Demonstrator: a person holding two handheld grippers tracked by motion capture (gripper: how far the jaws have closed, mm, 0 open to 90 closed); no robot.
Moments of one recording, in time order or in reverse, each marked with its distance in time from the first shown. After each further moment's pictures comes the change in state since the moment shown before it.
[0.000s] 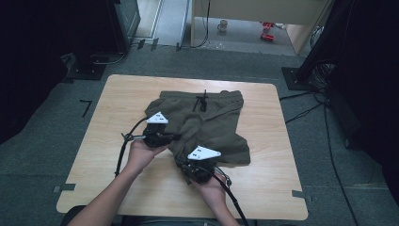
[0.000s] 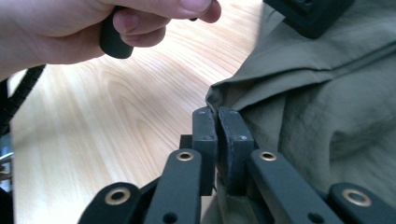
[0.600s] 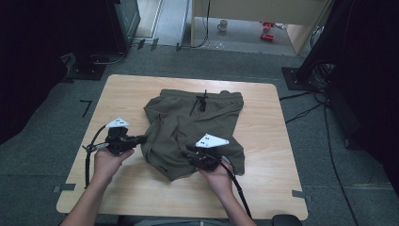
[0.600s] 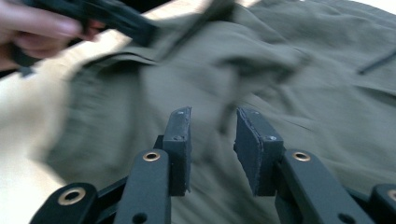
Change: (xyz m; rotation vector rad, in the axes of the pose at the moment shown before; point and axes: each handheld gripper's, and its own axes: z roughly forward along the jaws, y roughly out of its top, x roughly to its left) left arm 0.045 -0.052 -0.076 -0.011 0.160 -0.179; right arm -0.034 0.021 -0.013 -0.031 -0.045 -0.033
